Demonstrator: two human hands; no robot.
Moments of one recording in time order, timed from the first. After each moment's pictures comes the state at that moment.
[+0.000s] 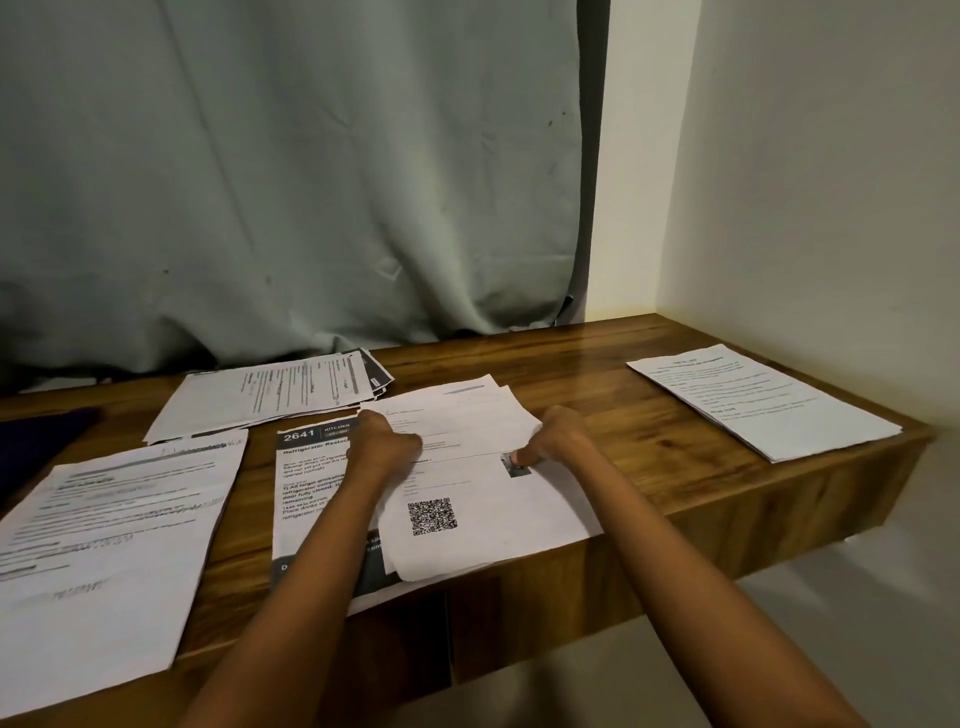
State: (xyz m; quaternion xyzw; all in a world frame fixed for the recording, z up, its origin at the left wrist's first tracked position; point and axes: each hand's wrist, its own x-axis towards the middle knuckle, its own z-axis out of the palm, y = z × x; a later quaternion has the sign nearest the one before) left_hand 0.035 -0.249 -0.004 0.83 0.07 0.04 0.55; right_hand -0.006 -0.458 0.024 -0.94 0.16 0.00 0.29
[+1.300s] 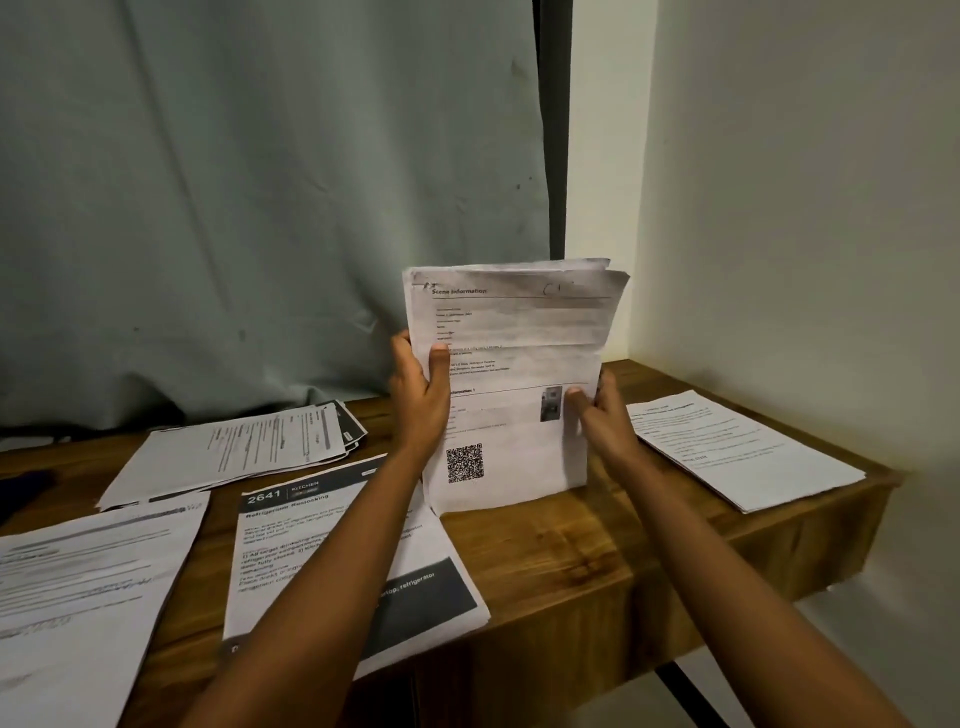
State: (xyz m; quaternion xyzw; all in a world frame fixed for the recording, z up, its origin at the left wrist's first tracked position) left_hand 0.037 -0.339 0.088 0.67 -0.23 0.28 0.65; right_hand 0.001 -0.540 0.054 -0.73 0.01 -0.30 0.62
